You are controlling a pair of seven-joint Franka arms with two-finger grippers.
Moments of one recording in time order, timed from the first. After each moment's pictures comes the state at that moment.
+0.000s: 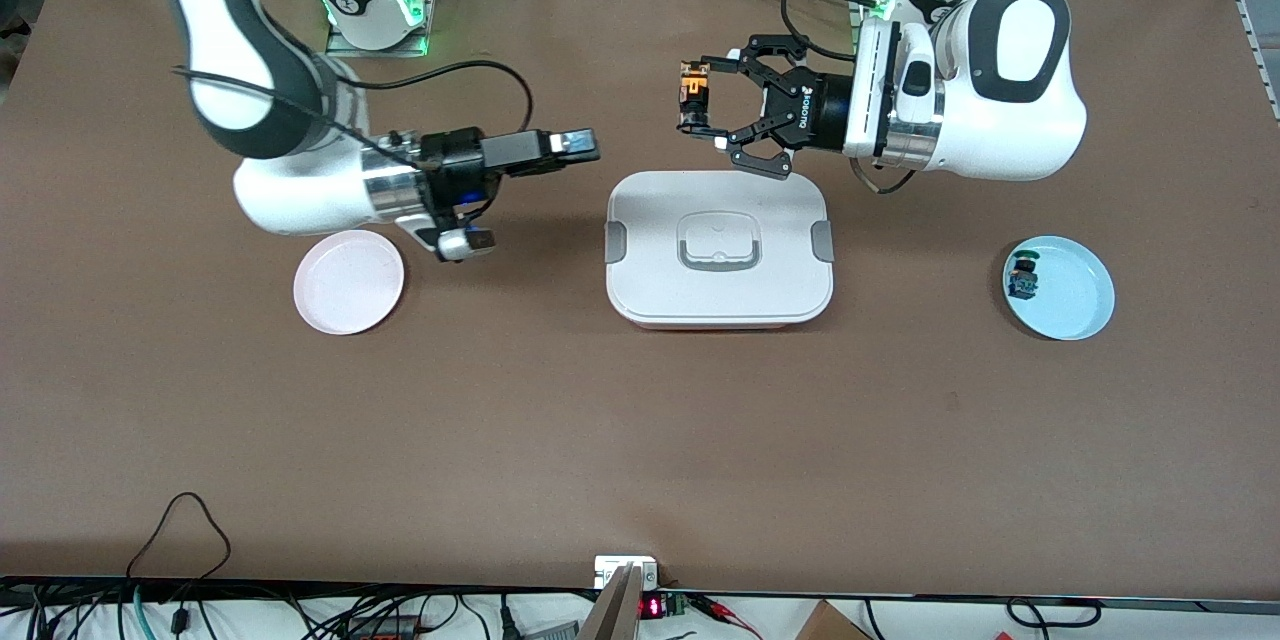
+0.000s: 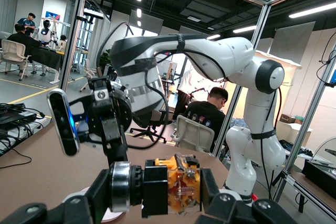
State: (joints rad) left arm 0.46 0.13 -0.86 -1.97 -1.56 1.86 1.79; right arm 0.49 0.30 -0.06 -1.80 1.76 1.78 -0.12
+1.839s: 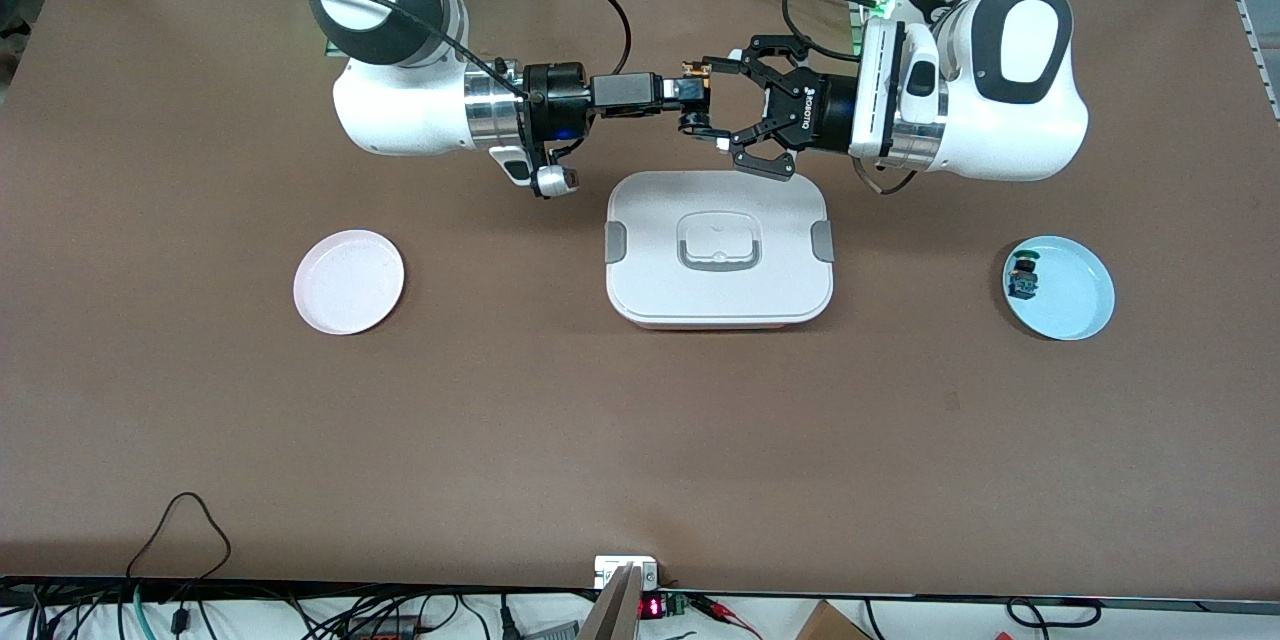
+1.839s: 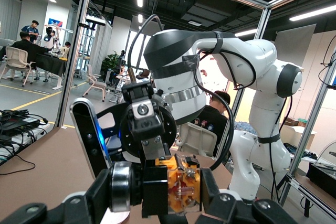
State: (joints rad) left arm 0.47 0.13 -0.86 -1.97 -1.58 1.86 1.81; right arm 0.68 0.24 -0.06 -1.81 1.86 2.05 -0.07
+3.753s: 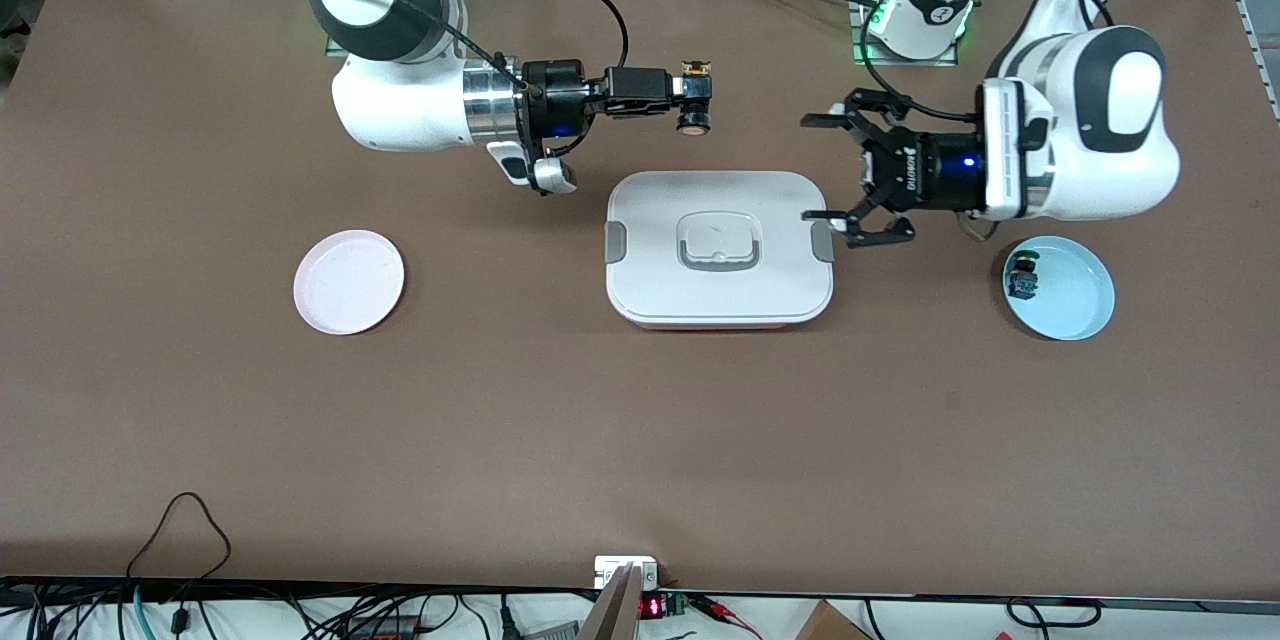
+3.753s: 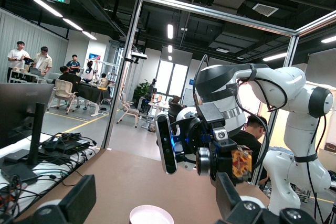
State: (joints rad) left arm 0.66 0.20 -0.84 -1.96 -1.60 1.79 1.89; right arm 0.68 0.22 -0.07 -1.82 1.86 2.05 -0.13
